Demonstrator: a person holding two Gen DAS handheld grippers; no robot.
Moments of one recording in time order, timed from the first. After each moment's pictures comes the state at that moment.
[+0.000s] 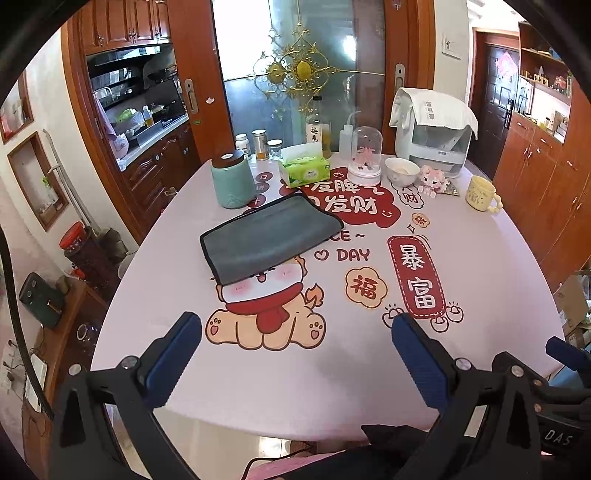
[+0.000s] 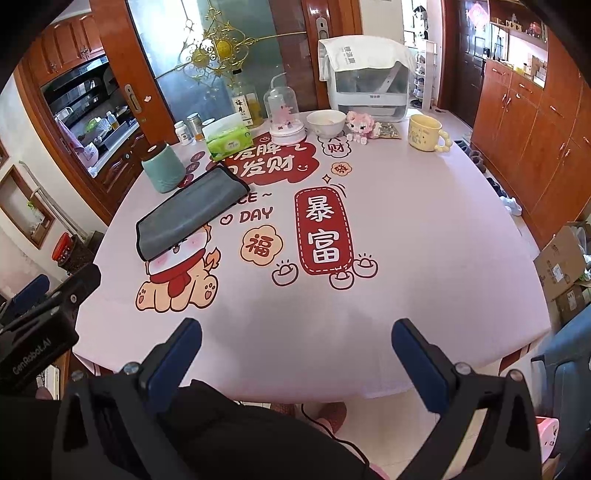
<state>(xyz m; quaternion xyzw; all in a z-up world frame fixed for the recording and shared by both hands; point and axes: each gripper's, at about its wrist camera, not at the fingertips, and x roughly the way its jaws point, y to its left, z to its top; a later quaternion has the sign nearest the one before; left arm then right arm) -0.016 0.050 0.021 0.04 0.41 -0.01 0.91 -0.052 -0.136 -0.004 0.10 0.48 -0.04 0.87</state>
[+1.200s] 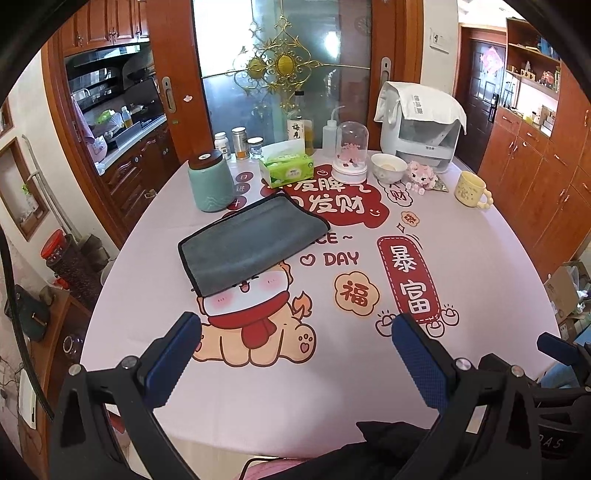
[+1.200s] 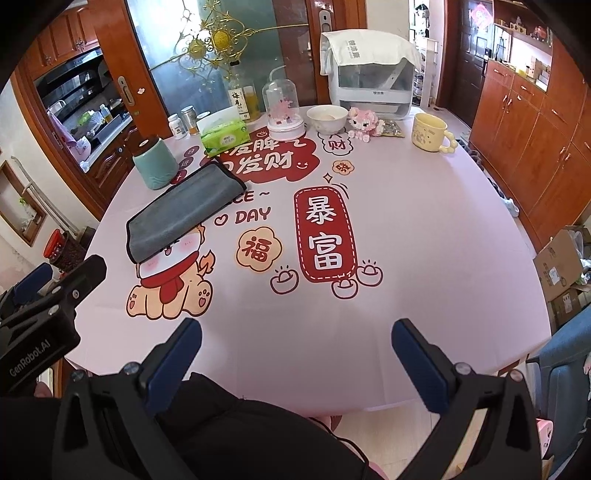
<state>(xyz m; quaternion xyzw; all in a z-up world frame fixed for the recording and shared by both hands) 0.017 0.049 0.007 0.04 0.41 -0.05 0.91 -0.020 -0.134 -0.017 0.09 0.49 -0.05 0.87</state>
